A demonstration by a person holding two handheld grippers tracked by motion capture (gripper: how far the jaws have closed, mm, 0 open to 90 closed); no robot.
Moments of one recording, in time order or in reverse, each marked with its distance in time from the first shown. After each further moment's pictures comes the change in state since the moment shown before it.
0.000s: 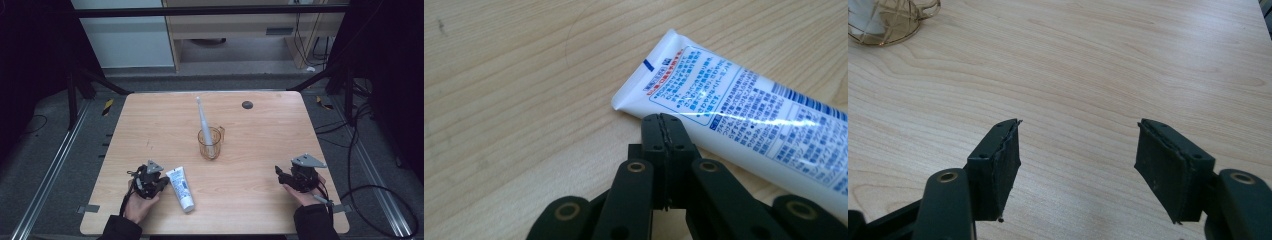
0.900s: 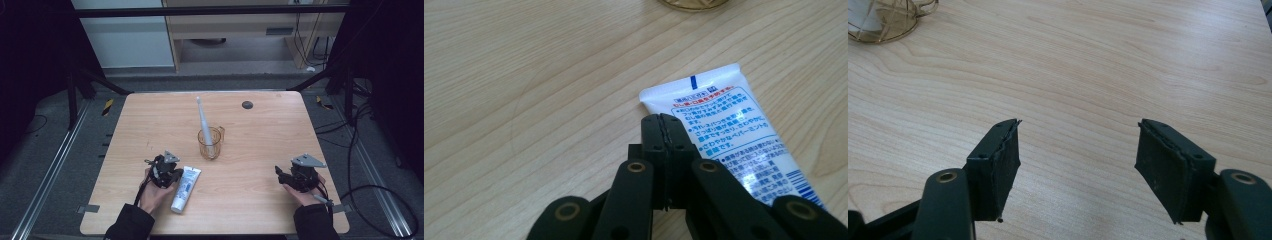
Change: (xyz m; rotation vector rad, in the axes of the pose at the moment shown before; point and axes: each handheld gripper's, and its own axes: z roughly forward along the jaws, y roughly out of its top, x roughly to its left) left arm -0.019 0.037 0.027 0.003 -0.048 0.067; right arm -0.001 -0.001 0.002 0.003 -0.003 -0.006
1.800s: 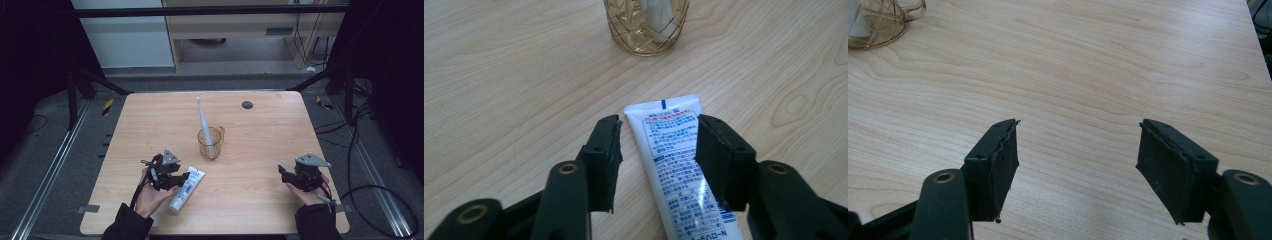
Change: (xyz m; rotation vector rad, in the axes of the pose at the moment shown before) left arm -0.023 0.015 -0.044 -0.062 -0.013 0.044; right arm -0.008 0.000 -0.003 0.001 -0.014 0.025
